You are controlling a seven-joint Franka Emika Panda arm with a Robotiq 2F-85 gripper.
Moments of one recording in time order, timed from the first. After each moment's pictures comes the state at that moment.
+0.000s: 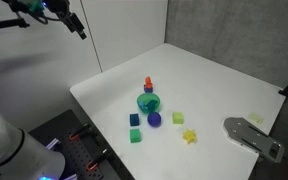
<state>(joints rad) 0.17 -0.69 0.32 -2.52 0.19 2.14 0.34</state>
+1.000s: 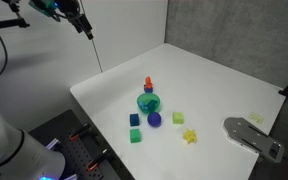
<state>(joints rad) 0.14 -0.57 0.32 -2.44 0.16 2.13 0.34</state>
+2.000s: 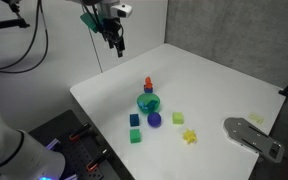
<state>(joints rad) 0.06 -0.17 0.16 -2.25 0.11 2.11 0.34</state>
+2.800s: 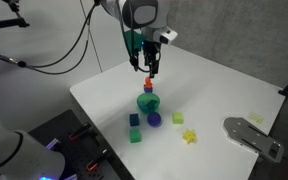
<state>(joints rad) -0.06 0.07 -0.05 -2.13 0.11 2.15 0.38</state>
